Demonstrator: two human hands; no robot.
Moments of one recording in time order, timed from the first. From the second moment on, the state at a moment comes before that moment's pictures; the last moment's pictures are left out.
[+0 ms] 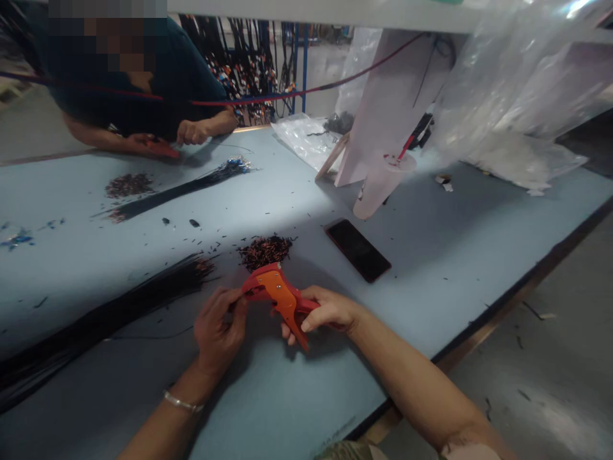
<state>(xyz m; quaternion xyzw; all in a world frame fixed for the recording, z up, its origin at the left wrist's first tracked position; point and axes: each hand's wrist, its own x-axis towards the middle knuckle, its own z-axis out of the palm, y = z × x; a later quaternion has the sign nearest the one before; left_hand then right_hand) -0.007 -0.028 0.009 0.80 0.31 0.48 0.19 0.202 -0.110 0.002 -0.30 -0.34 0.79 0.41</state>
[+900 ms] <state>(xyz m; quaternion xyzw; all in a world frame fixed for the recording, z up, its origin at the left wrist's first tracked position) -0.007 -0.027 0.010 0.81 0.28 0.50 0.16 0.195 -0.113 0.008 -0.29 -0.30 0.80 0.42</state>
